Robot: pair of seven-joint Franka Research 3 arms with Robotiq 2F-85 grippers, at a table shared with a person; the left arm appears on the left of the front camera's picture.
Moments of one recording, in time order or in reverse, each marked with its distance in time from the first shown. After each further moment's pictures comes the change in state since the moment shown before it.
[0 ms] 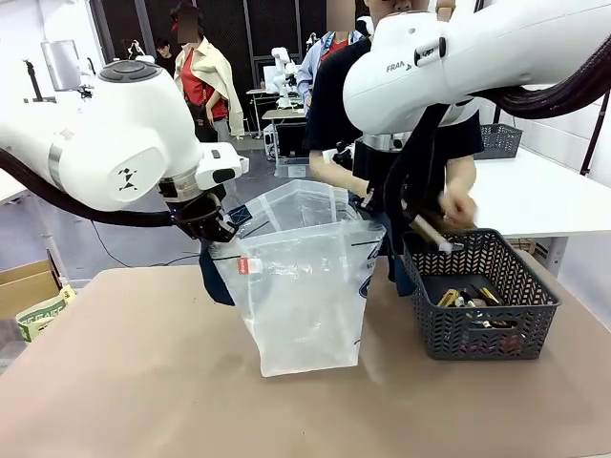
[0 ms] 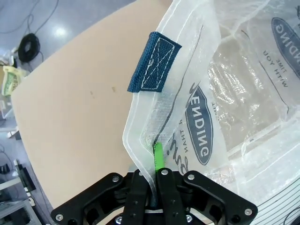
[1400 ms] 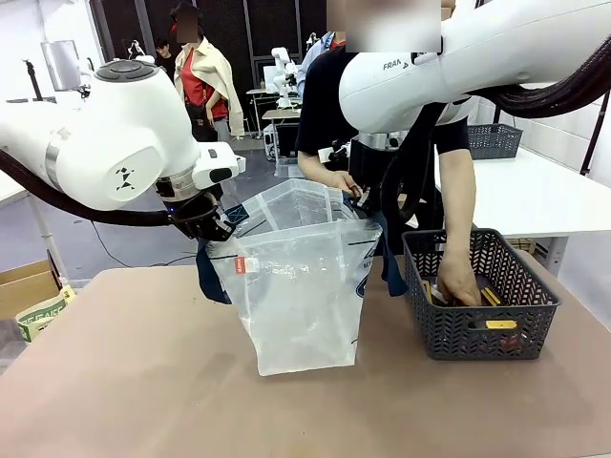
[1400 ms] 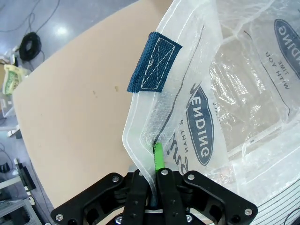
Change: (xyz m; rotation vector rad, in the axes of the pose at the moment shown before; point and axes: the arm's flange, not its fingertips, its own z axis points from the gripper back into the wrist) left arm -0.001 0.004 -0.001 0.004 0.002 0.005; right arm 0.002 0.004 0.002 -0.001 -0.004 0.008
